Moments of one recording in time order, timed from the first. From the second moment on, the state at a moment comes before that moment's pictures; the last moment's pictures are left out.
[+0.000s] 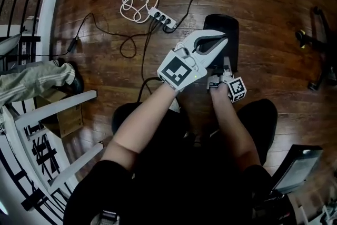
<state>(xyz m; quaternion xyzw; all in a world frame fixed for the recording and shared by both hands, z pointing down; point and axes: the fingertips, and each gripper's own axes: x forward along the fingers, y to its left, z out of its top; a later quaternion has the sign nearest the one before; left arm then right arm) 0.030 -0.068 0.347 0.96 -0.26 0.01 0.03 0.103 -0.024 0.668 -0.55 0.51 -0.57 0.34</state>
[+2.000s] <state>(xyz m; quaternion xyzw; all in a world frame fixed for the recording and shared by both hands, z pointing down) 0.068 -0.100 0.335 0.97 -0.25 -0.03 0.02 0.085 -0.015 0.650 -0.07 0.74 -0.02 -0.67</state>
